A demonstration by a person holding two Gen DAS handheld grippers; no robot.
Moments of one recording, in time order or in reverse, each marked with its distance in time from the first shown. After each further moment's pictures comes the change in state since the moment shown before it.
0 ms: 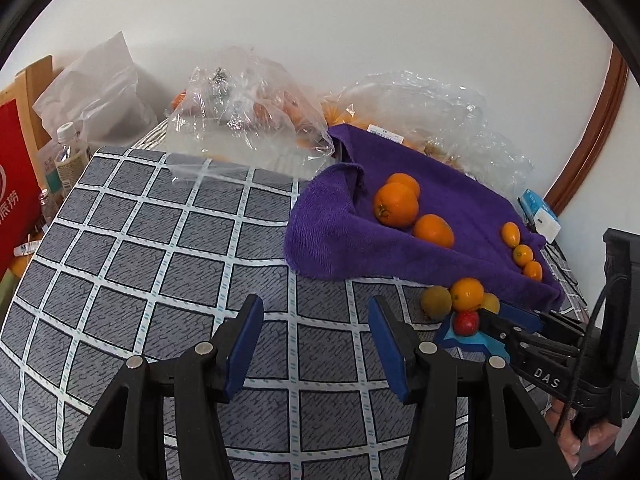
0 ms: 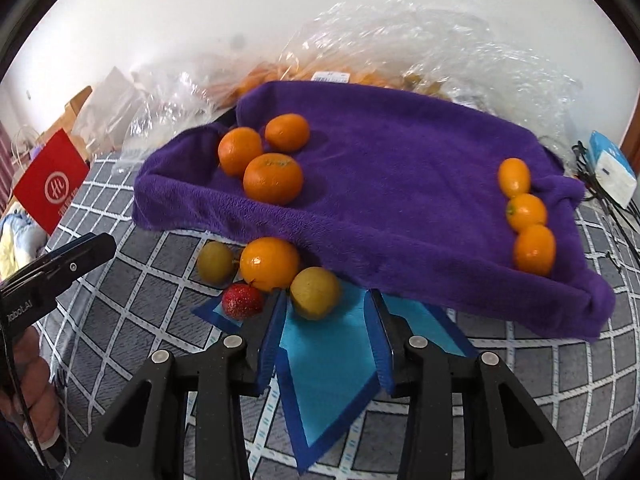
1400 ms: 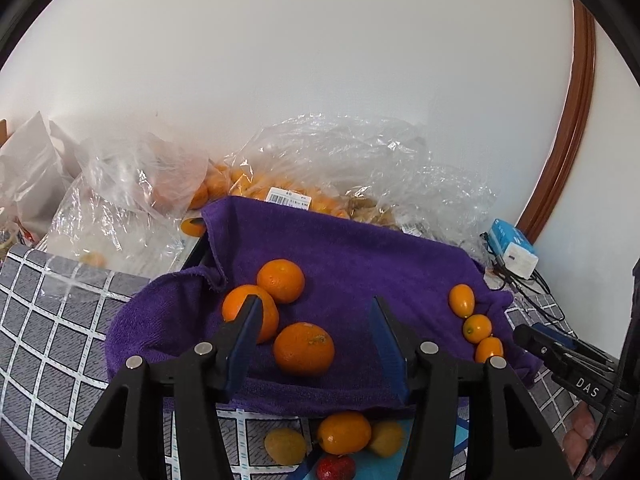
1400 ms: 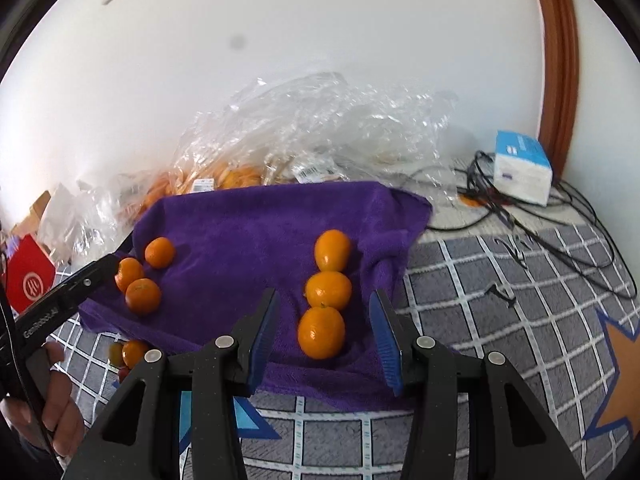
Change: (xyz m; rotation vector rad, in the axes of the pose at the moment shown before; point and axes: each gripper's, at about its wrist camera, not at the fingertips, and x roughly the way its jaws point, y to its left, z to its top) left arm 0.039 -0.109 0.052 0.085 -0.176 -0.078; right arm -0.056 -0.141 0.014 0.247 -0.227 -0.093
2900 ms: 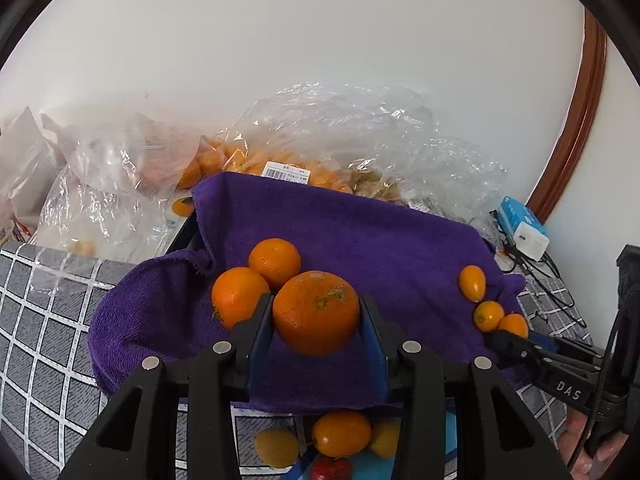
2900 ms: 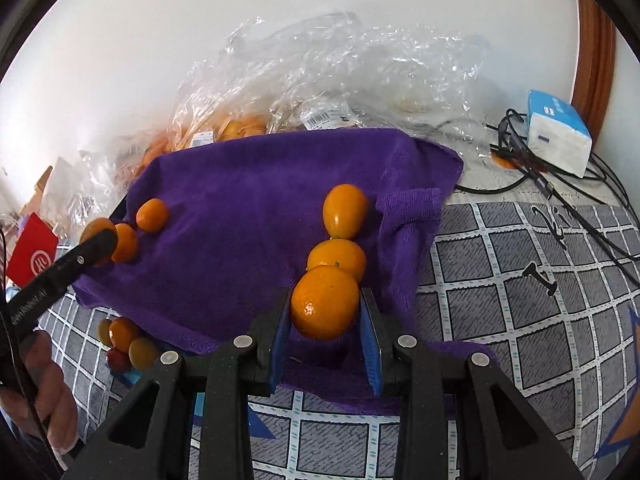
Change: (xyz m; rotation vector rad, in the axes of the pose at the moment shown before) left arm 0.022 -0.008 -0.003 0.016 0.102 0.042; right arm 0.042 0.004 -0.002 -0.035 0.167 0.055
